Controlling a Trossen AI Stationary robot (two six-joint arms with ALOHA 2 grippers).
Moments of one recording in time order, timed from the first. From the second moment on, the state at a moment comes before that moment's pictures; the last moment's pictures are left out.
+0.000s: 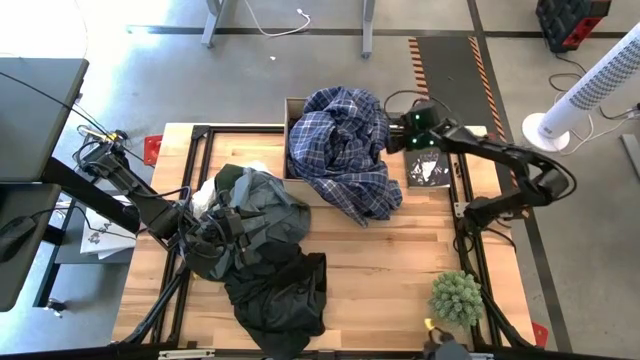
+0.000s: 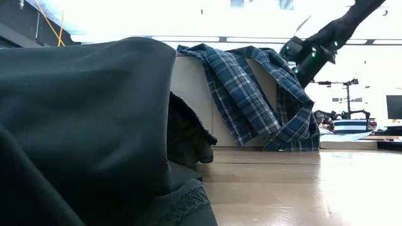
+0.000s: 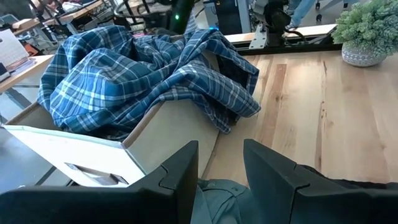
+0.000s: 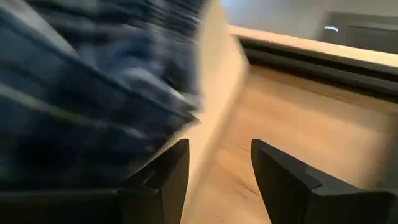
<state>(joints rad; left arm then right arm) -0.69 1.12 0.96 -0.58 -1.06 -0.41 -0.90 1.38 0.75 -0.16 -0.24 0.37</state>
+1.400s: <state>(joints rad) -0.67 1.12 0.96 -0.58 -1.05 -0.40 -0.34 1.92 1.58 -0.53 0.07 0.10</state>
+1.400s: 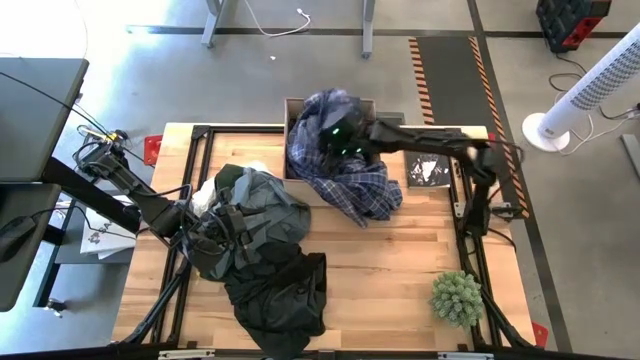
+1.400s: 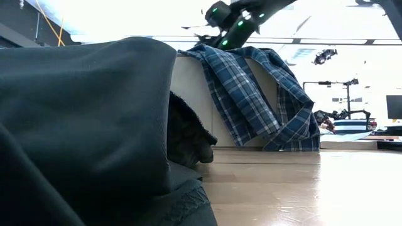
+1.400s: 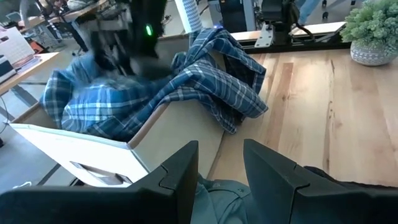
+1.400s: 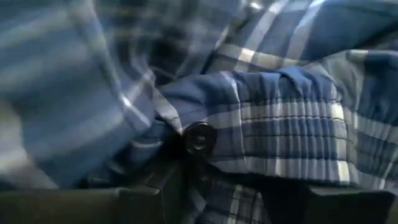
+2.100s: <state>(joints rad) -0.67 1.12 0.96 -0.58 -1.05 -0.40 -0.38 2.01 2.07 -1.28 0.06 0.12</state>
